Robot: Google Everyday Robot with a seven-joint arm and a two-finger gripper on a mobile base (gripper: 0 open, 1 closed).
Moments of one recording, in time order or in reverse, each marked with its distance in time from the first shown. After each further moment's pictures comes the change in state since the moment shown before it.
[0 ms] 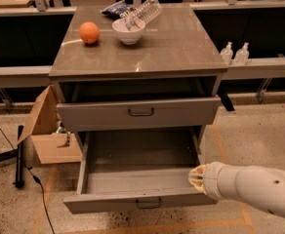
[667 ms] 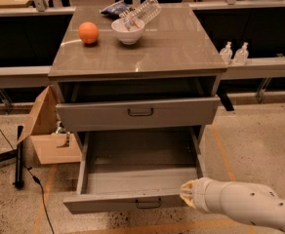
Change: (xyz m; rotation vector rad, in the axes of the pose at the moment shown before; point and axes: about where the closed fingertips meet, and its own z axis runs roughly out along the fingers) arm 0.009 0.052 0.055 -0.055 -0.016 0.010
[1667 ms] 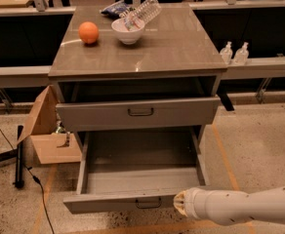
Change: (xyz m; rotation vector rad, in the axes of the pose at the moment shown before) arm 0.028 0.041 0.084 -0.075 0.010 -0.013
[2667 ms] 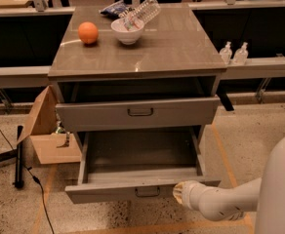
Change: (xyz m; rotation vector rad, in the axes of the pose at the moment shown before) arm 0.012 -0.041 0.036 0.146 0.026 -0.021
